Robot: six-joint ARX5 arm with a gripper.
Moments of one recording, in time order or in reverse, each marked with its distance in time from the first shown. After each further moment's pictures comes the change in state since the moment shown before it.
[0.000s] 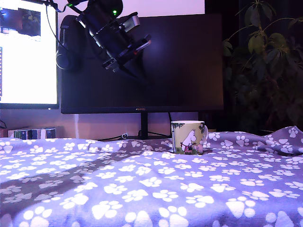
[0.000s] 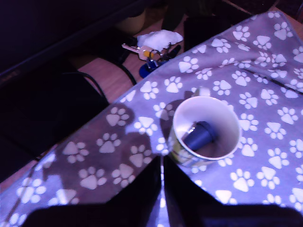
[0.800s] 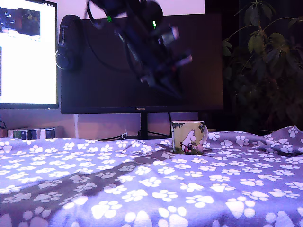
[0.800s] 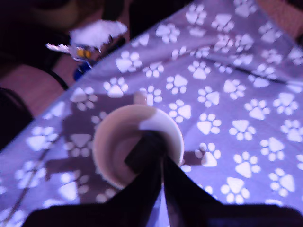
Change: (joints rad) arm -0.164 0.066 0.011 0.049 -0.088 -0.018
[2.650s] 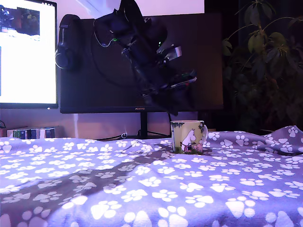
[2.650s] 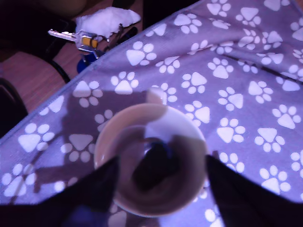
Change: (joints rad) arm -0.022 0.107 -0.006 0.115 -0.035 -0.052
